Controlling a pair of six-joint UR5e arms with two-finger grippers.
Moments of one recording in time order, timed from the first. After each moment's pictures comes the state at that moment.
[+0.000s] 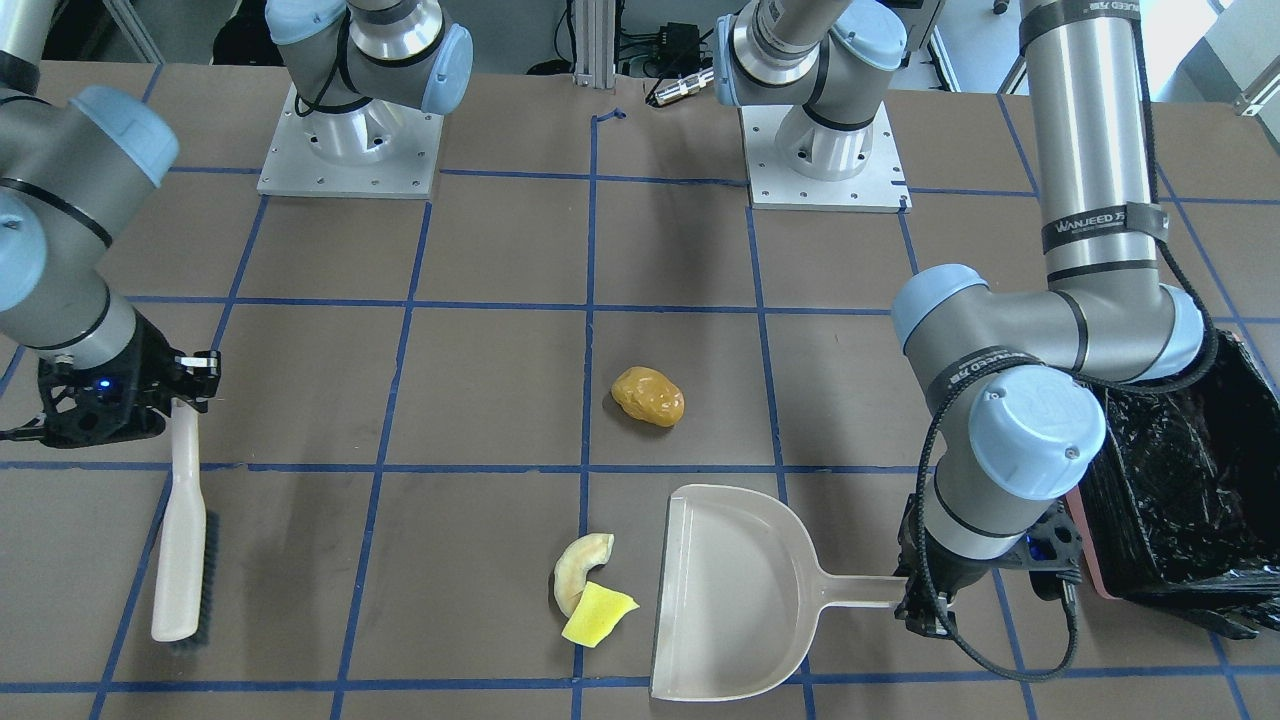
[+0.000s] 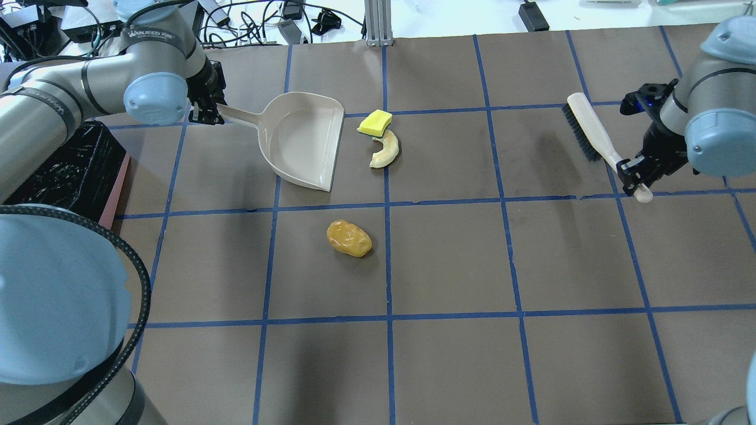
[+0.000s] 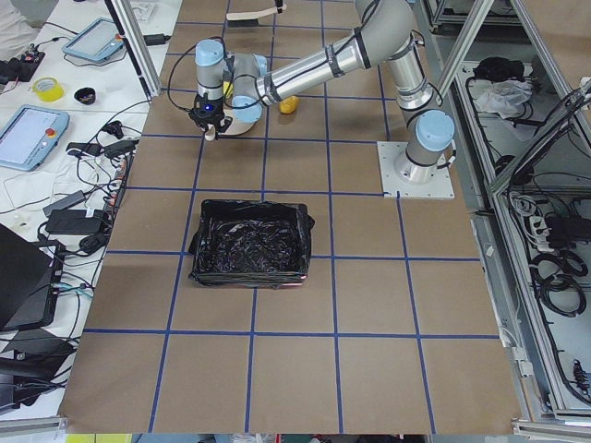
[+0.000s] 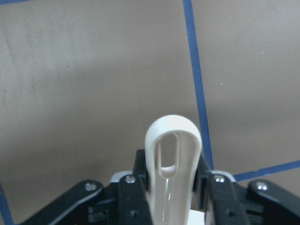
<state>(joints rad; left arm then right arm) -1.50 -2.13 -1.47 -0.95 1.65 -1.34 1.31 -1.35 1.85 -2.01 -1.67 -0.44</state>
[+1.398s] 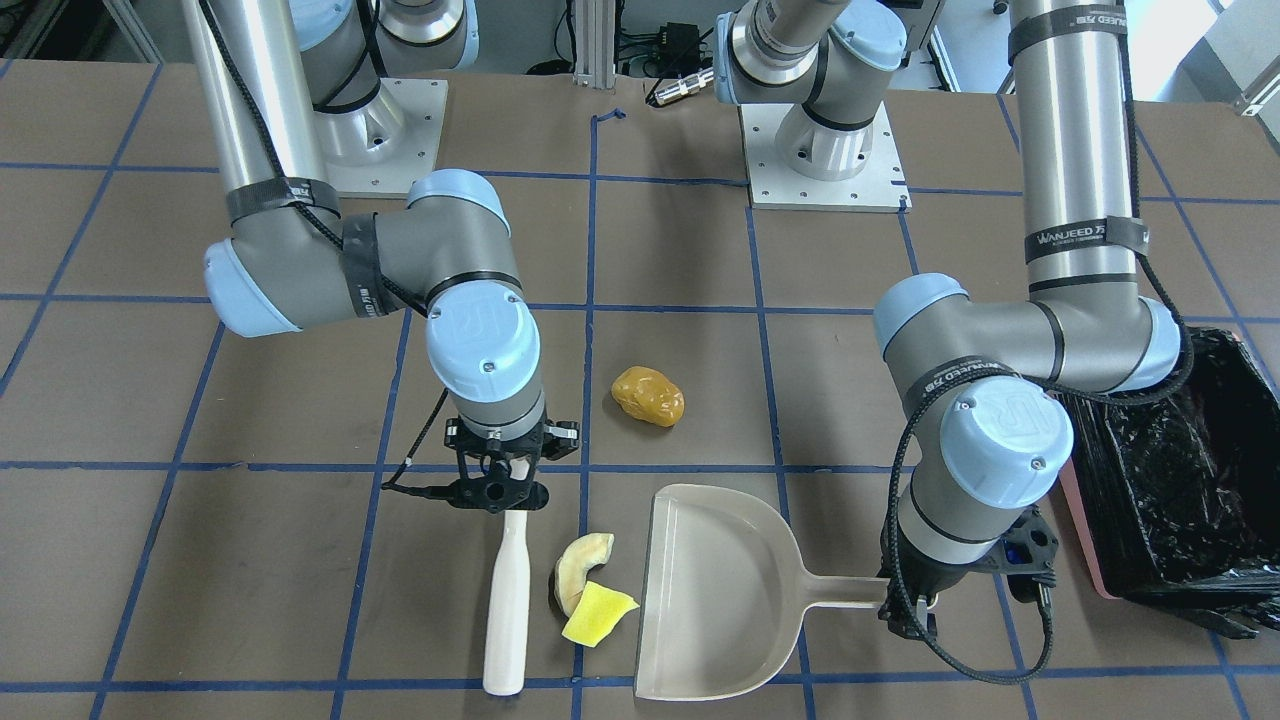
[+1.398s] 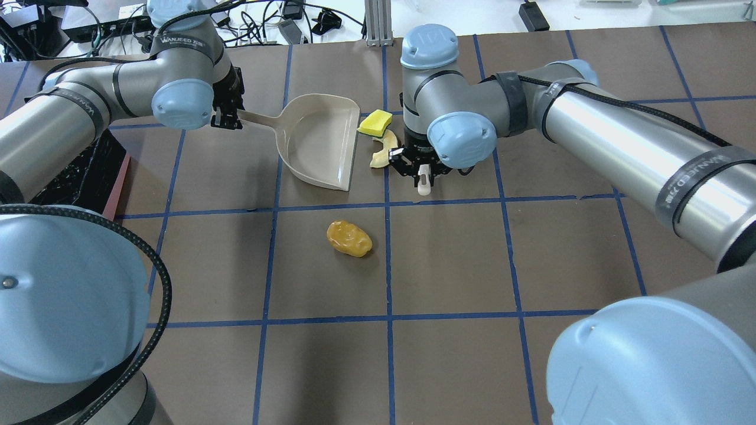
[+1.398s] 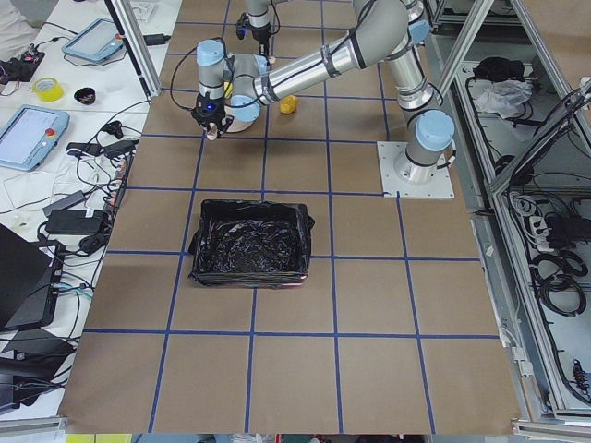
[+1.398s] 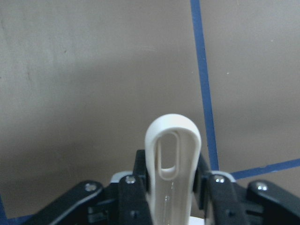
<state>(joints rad) -1.51 -2.15 -1.47 -0.94 1.65 -1.36 1.86 -1.05 1.54 -1.97 -1.54 0.30</state>
